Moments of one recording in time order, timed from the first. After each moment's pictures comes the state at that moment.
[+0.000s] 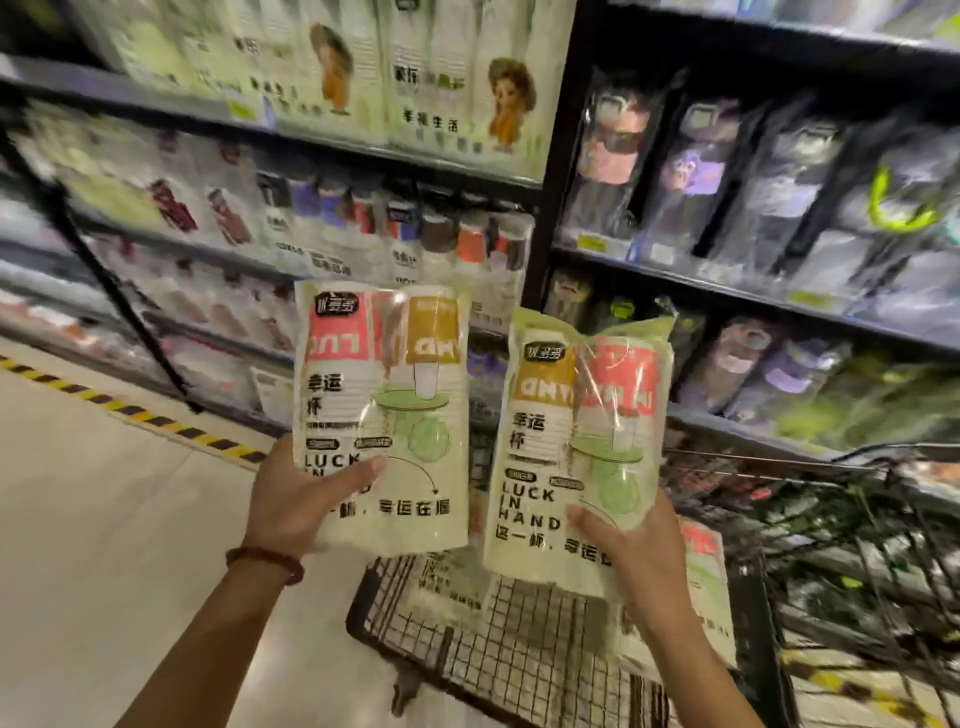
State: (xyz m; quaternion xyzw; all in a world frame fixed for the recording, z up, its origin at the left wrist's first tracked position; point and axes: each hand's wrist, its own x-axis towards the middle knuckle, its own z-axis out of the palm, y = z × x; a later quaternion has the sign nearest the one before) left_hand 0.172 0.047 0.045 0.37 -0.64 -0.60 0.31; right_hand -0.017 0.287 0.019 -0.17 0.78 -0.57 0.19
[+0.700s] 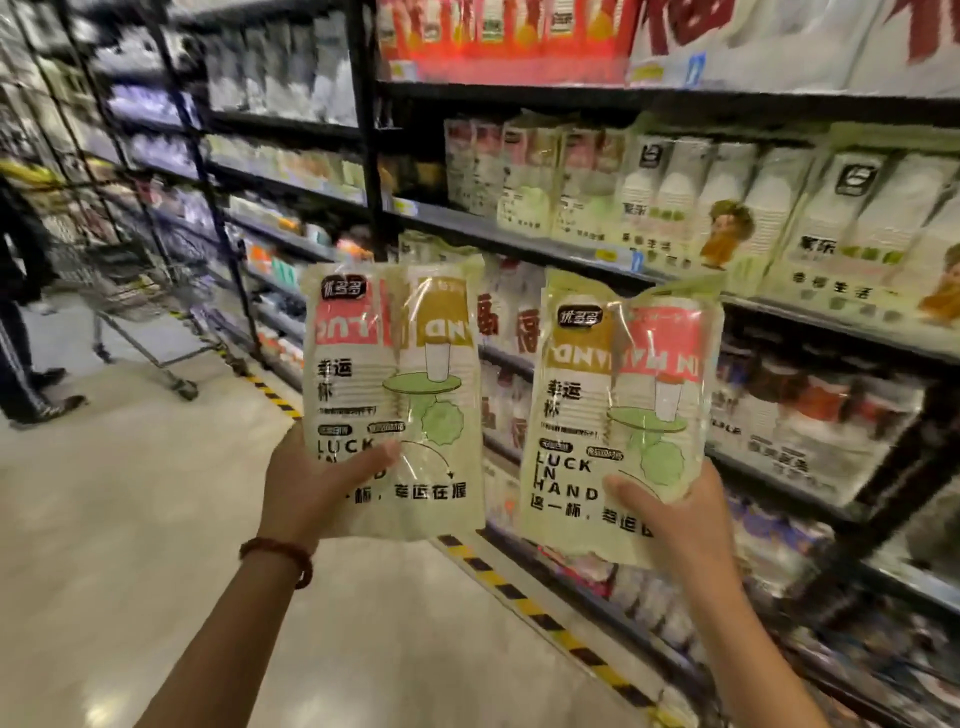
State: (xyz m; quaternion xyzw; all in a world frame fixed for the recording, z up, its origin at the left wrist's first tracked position) left_hand 0.462 -0.223 0.123 0.44 -0.61 -0.44 0.48; right_hand 0.188 -0.079 0.103 -0.36 0.70 -0.60 0.17
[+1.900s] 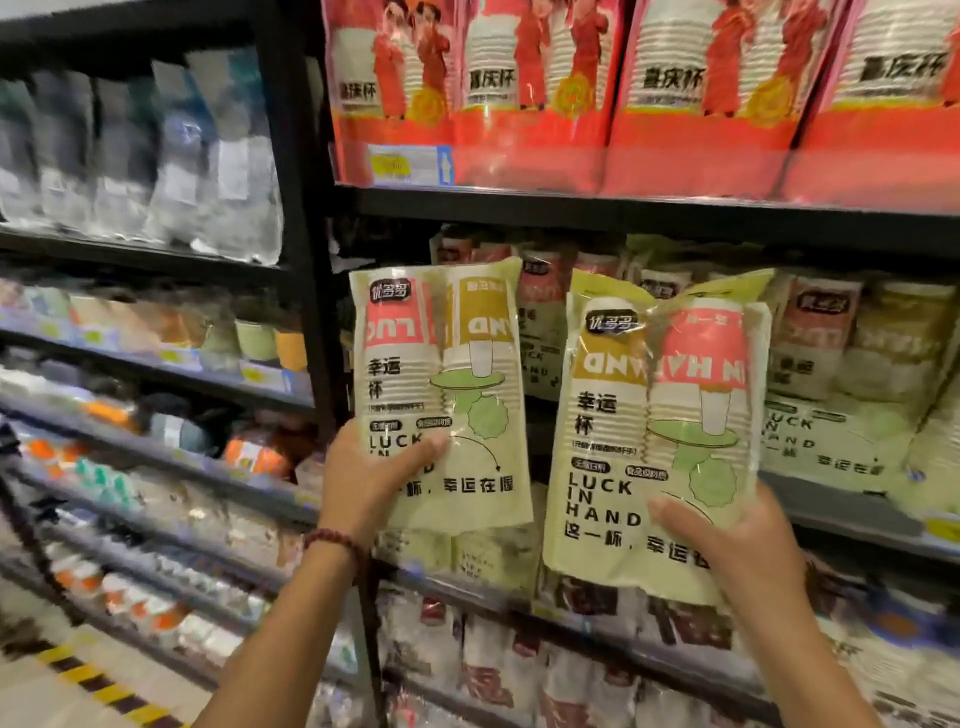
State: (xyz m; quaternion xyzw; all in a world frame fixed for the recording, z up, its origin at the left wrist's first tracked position) left_hand 0.287 -0.939 0.180 0.25 -0.66 -0.54 0.45; right_hand 0.118 -0.693 0.169 -0.25 0.72 -0.65 0.04
